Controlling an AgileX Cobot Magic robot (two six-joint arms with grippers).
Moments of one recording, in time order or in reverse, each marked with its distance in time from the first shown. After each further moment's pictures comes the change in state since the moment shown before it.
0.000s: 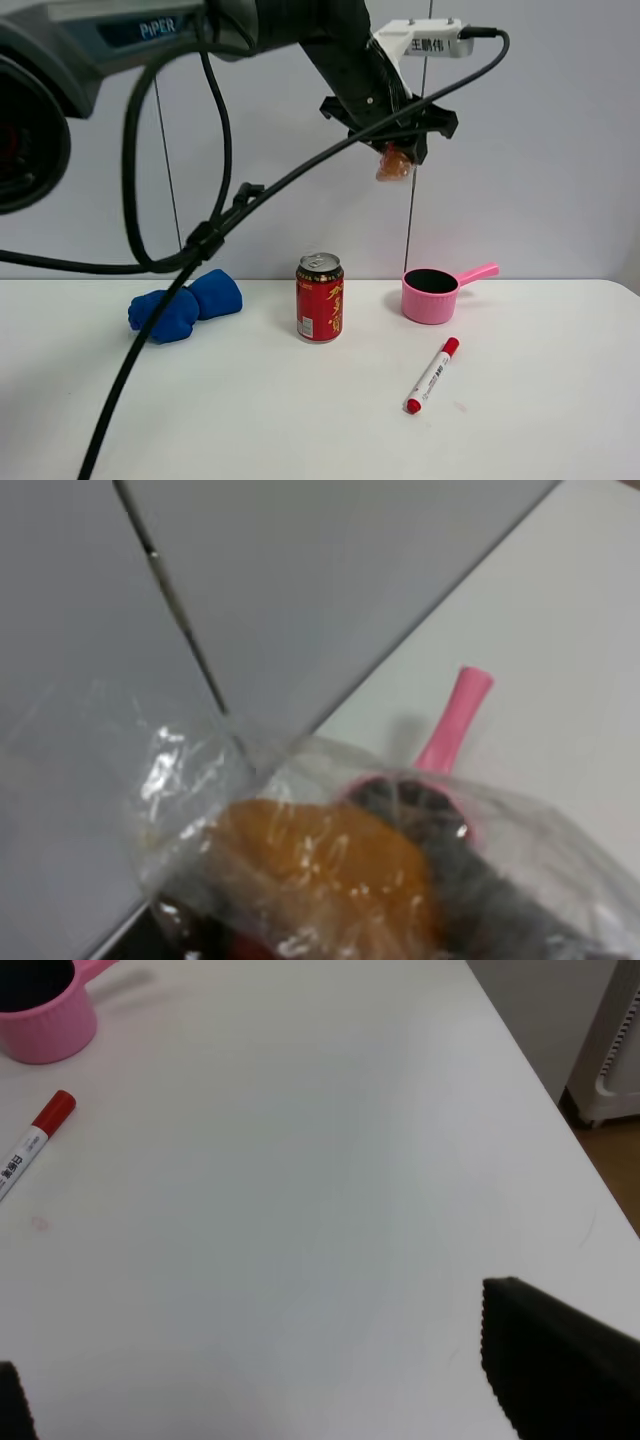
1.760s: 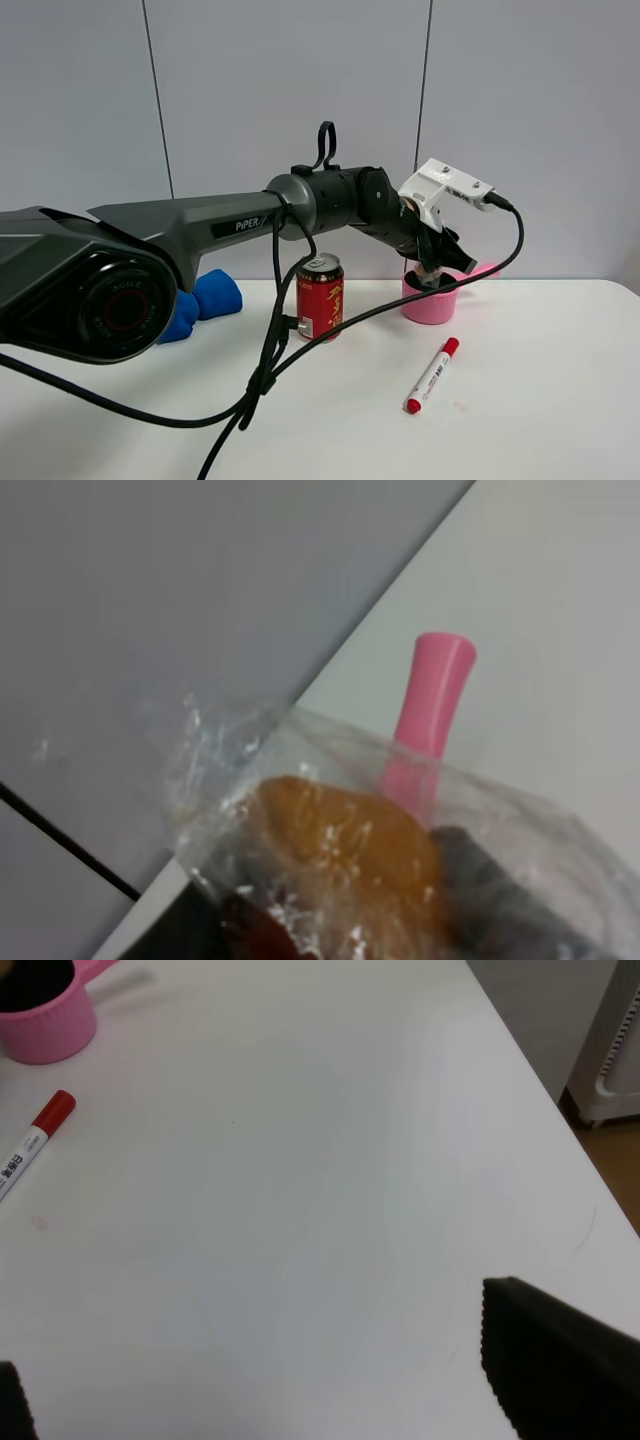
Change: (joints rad) left arm -0.016 0.316 -0.003 -0.212 -0.433 0.412; right arm 0.000 0.000 0.000 0.000 0.000 0.000
